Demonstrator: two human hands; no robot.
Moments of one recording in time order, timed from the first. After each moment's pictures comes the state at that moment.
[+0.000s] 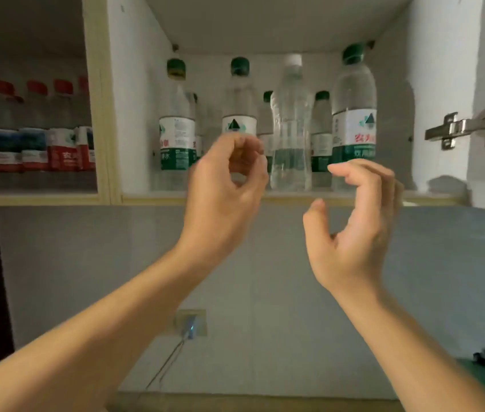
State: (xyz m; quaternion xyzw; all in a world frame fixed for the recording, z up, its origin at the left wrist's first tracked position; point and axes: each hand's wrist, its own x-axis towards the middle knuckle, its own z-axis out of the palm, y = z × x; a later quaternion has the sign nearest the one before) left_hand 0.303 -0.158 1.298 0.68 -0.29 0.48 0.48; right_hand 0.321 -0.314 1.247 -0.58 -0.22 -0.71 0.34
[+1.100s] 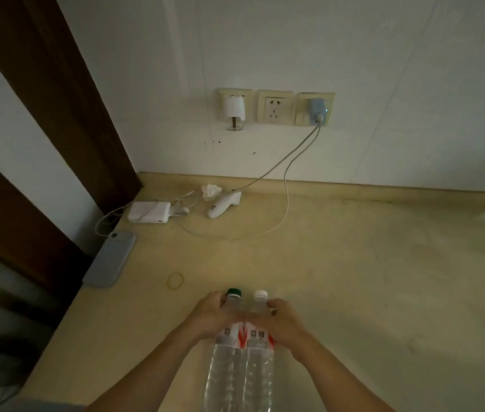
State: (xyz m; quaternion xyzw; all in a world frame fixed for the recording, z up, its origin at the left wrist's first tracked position) left_hand 0.223 0.194 0.754 0.80 0.09 -0.25 0.54; right_hand 0.221 0.013 0.772 -0.80 0.16 0.31 0.49
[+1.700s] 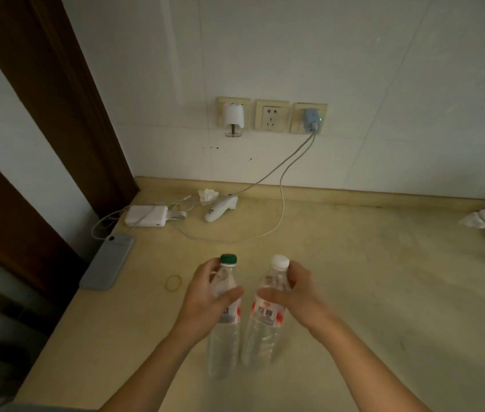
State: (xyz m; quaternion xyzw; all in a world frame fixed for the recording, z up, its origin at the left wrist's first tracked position) left_hand 0.213 0.196 0.793 0.78 0.07 -0.01 0.62; right_hand 0.232 -0.019 0.819 -0.79 0.04 0.14 0.59
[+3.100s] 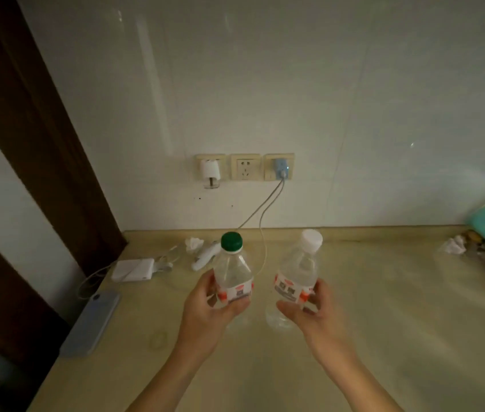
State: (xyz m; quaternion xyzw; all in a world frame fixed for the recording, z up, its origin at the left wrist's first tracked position) left_hand 0.239 0.149 0.873 0.75 0.01 0.06 0.66; right_hand 0.228 -0.064 0.863 -0.73 0.05 -0.08 0.67
